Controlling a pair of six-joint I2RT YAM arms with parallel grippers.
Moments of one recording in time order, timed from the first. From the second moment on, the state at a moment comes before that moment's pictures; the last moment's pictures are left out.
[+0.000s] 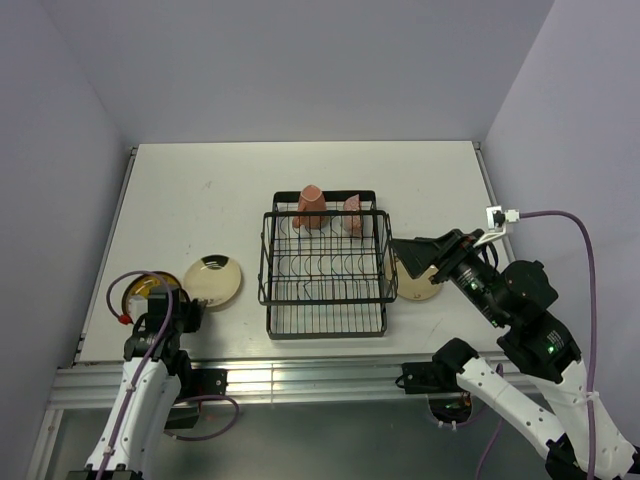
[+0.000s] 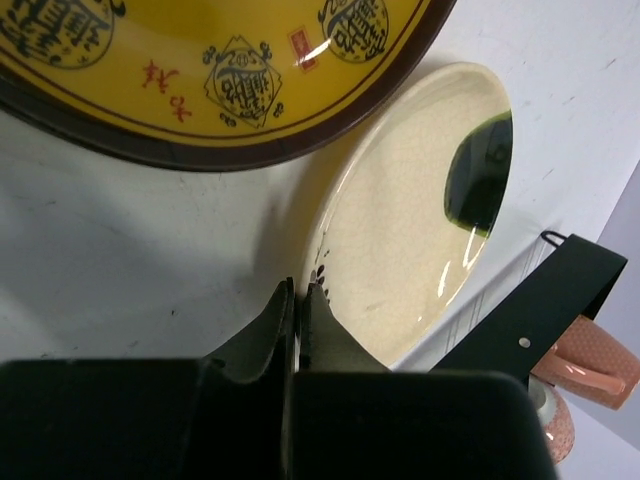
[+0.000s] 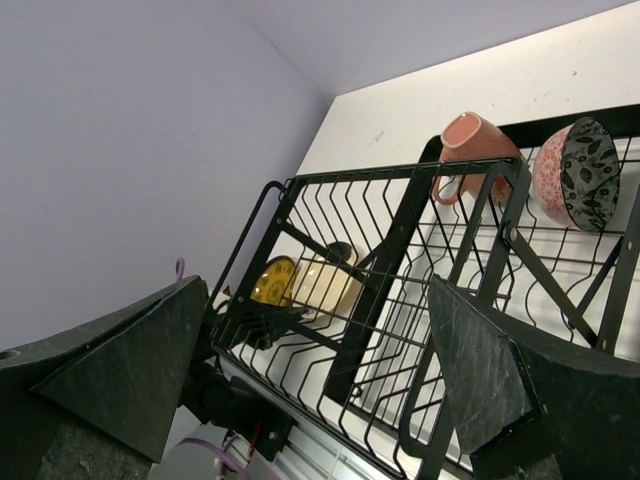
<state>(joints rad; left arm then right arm) -0.02 0.41 0.16 -0.59 -0.13 -1.48 0.61 0.43 0.93 -0.51 0.05 0.73</state>
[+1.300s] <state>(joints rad) -0.02 0.40 0.81 -0.28 0.37 -1.14 0.73 0.87 1.21 -0.41 -0.33 0.75</state>
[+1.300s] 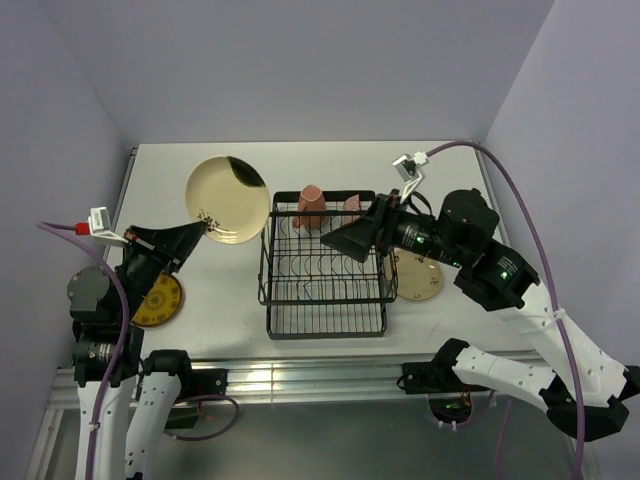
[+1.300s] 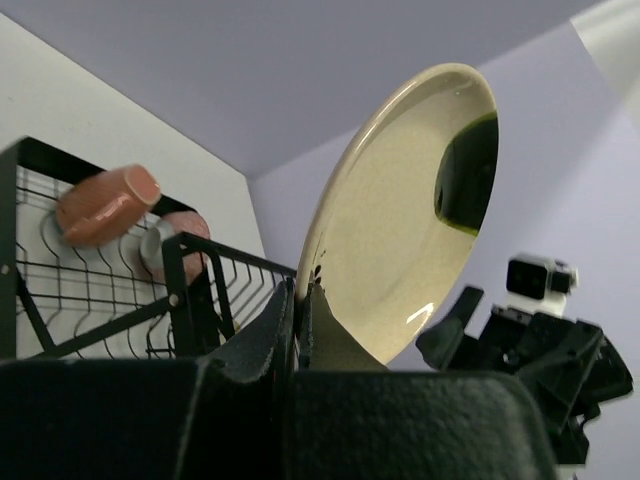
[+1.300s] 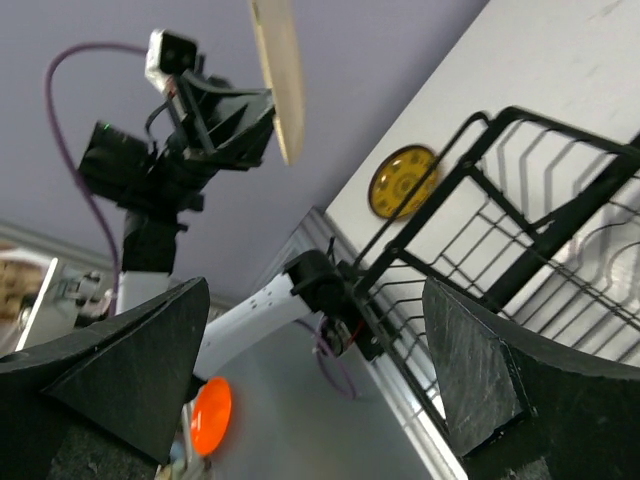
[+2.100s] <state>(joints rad) -0.02 0.41 0.63 0.06 0.73 -1.31 0.98 1.16 1.44 -0.37 -0.20 0.67</state>
